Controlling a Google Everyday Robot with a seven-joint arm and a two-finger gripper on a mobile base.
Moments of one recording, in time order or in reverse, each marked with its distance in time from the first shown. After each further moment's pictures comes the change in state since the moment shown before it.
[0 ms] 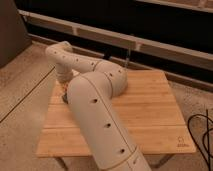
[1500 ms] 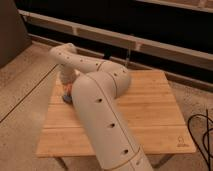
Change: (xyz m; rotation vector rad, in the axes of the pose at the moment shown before) arm 0.010 -0.008 0.001 -0.014 0.013 0.027
